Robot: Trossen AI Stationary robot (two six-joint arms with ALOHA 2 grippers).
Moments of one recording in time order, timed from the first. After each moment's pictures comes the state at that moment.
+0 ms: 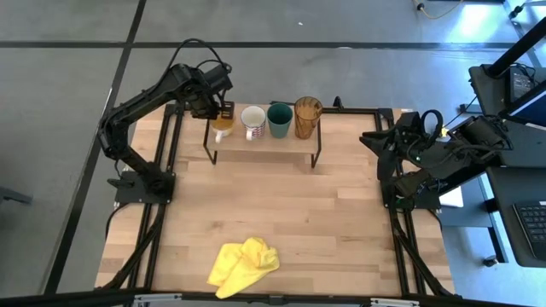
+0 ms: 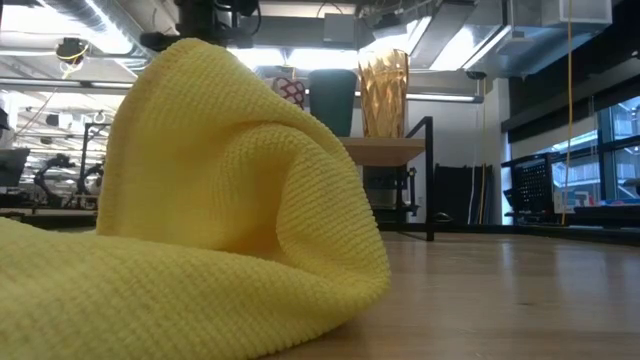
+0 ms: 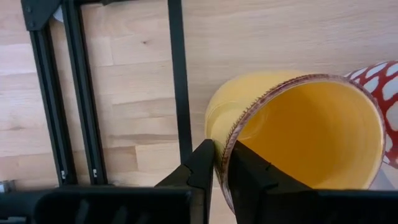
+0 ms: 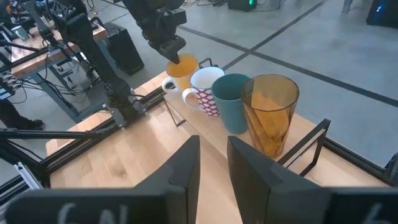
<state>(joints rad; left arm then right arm) 0.60 1.54 1.72 -1.56 -0.16 -0.89 0.56 1.18 1.81 -1.34 0.92 0.91</state>
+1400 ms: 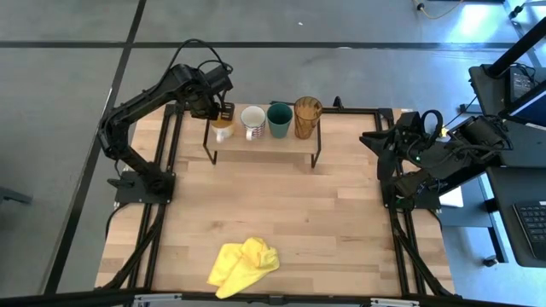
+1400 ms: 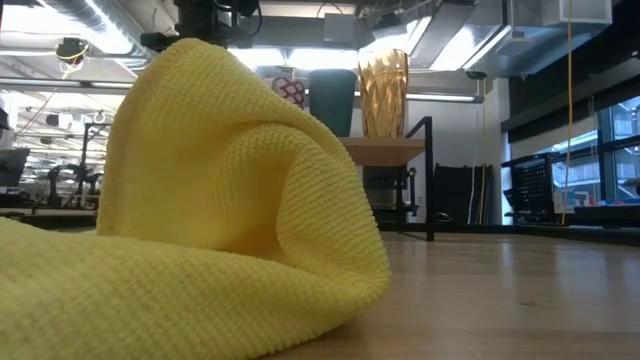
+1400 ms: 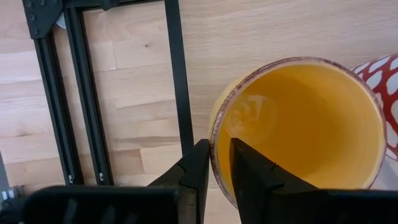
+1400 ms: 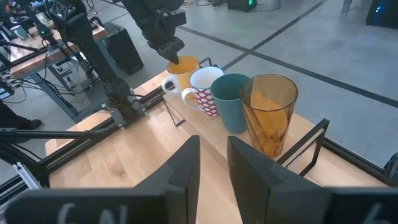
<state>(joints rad) 0.60 1.54 1.72 -1.56 -0.17 -0.85 0.56 1.18 1.81 -1.34 0.92 0.91</state>
